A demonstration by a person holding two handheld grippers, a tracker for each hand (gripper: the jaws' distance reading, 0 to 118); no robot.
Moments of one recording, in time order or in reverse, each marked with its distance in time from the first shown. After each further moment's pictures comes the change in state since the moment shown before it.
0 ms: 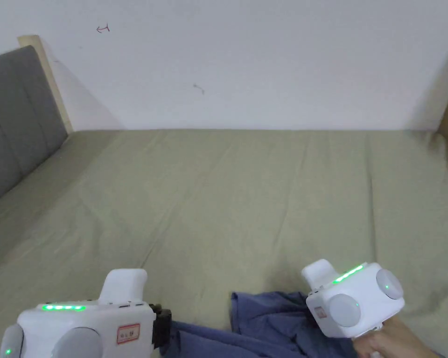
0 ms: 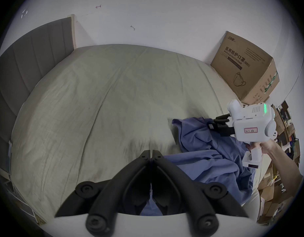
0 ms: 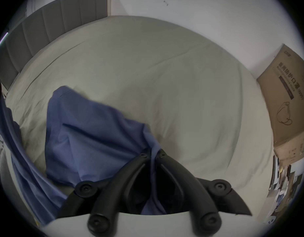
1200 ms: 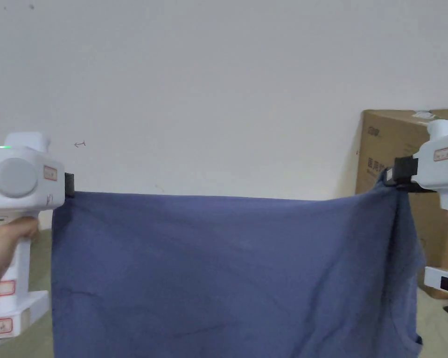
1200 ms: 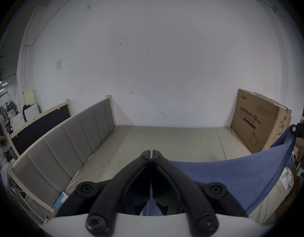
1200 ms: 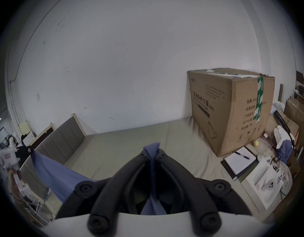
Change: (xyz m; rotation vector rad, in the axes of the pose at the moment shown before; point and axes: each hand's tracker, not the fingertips) left arm 0.032 0.185 0.242 0.566 0.308 -0.046; right arm 0.188 -0.019 0.429 0.702 -0.160 -0.619
